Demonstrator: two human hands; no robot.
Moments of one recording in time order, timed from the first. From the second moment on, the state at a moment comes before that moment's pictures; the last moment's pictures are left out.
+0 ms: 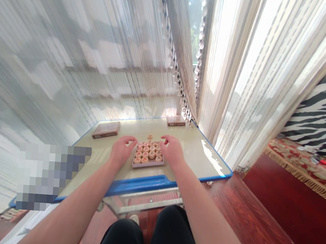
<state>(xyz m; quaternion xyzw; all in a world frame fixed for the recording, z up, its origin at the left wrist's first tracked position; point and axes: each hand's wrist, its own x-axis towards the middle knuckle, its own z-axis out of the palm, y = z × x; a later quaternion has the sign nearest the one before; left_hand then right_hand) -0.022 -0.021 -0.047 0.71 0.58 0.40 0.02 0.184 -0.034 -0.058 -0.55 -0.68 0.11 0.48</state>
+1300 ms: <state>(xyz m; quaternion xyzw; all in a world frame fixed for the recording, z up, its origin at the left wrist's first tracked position) -0.035 0.004 -0.054 0.65 0.69 0.32 0.06 0.196 0.055 -0.032 -0.51 -0.85 0.04 0.15</state>
